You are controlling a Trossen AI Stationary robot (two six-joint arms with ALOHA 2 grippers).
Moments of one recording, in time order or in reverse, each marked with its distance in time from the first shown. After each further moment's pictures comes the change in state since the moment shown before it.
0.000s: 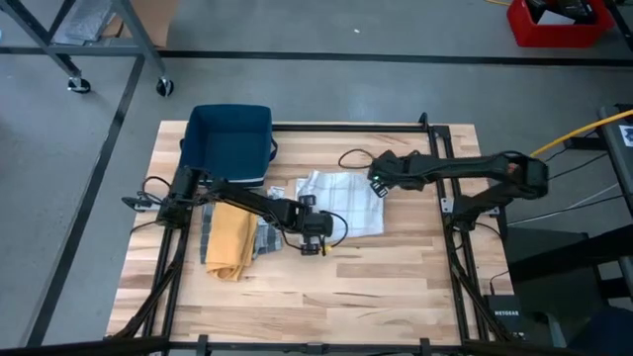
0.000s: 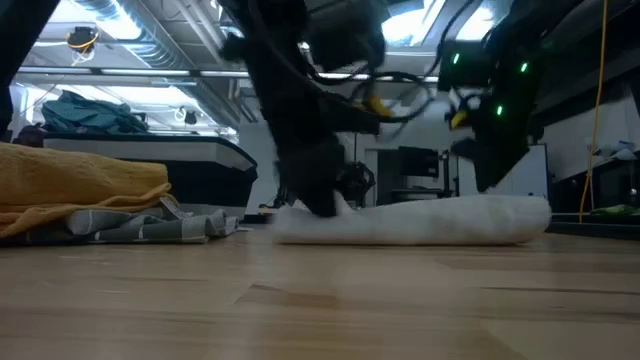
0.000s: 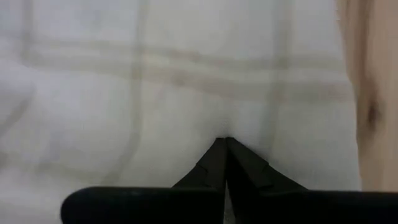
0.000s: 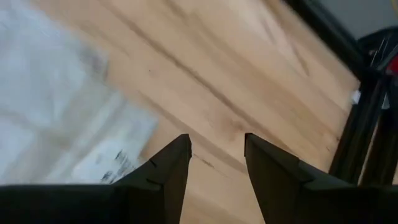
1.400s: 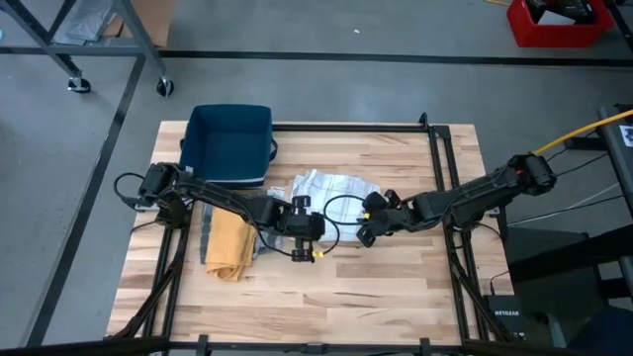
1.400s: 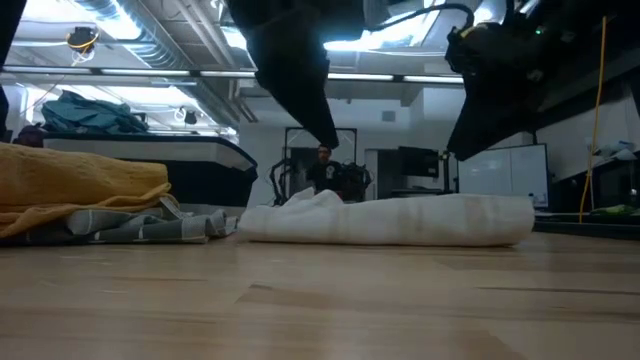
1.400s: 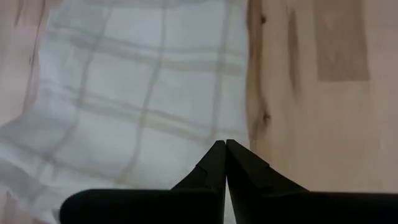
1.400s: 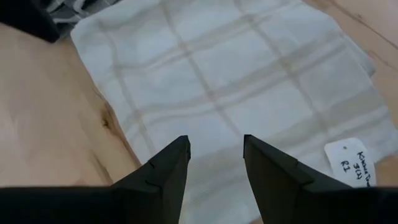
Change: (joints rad) left arm -0.081 -0.214 0.006 -0.090 0.015 -0.015; right arm 0.550 -0.054 0.001 0.313 -0.134 0.236
